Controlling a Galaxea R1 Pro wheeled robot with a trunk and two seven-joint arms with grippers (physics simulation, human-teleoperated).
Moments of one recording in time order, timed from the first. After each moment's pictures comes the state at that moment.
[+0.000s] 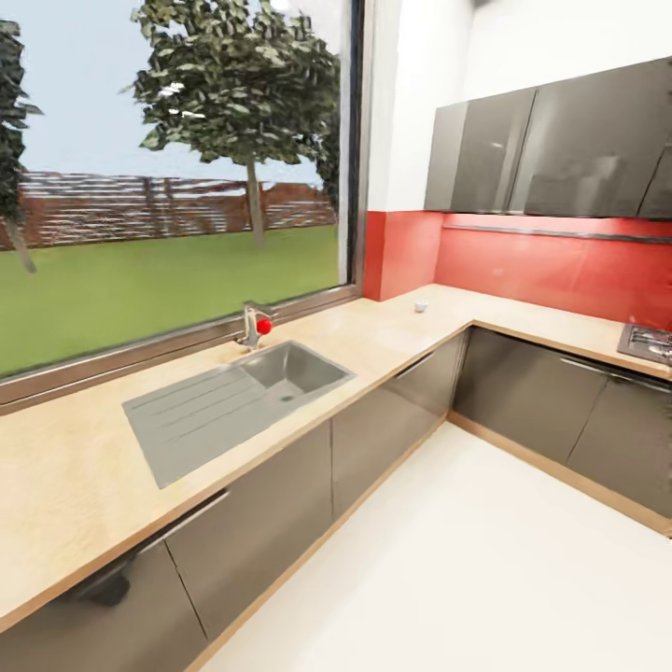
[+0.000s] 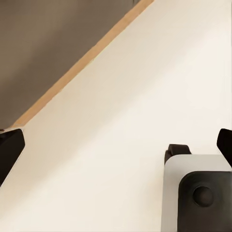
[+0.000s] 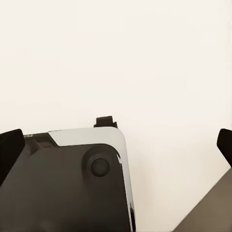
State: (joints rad) left arm -0.18 0.19 0.51 -0.16 -0.44 -0.18 -0.12; right arm -0.28 -0.07 -0.04 -0.04 -0.08 -0.04 0.00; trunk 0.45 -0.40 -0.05
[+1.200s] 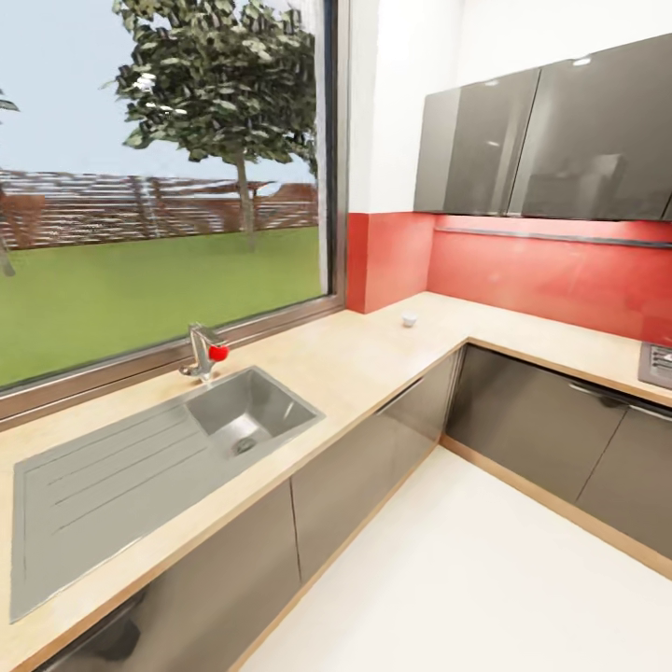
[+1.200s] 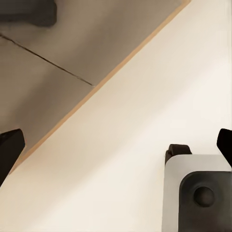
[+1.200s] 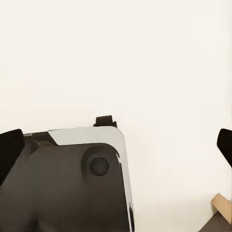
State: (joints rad) left arm -0.18 0.20 0.50 -0.16 -0.44 -0.18 -0.12; right arm -0.28 -0.07 -0.04 -0.04 -0.08 -0.04 0.00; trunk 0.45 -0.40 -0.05
